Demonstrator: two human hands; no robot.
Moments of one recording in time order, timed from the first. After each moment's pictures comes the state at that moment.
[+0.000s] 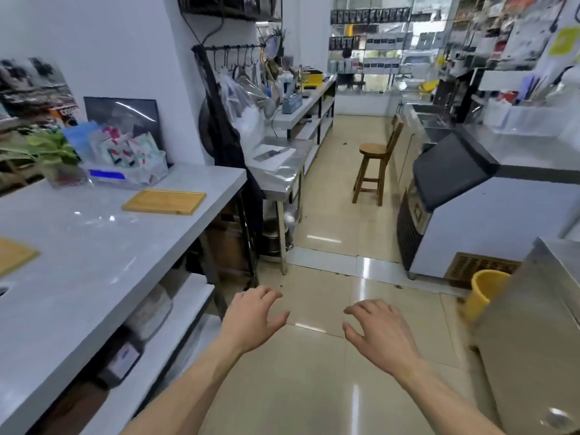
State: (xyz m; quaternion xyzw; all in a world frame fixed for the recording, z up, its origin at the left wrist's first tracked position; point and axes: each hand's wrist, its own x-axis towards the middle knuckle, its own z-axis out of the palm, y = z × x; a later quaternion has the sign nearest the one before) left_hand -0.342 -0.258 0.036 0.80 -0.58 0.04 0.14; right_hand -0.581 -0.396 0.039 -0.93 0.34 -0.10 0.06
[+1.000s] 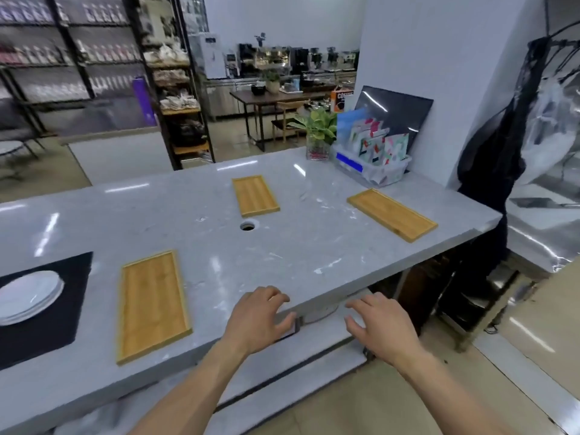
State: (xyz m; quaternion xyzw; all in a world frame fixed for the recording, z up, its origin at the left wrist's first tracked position) left_hand -0.139 -0.023 0.032 0.96 -0.22 0.09 0.13; right_hand -0.178 -0.290 0.046 -0.99 -0.11 -0.09 0.06
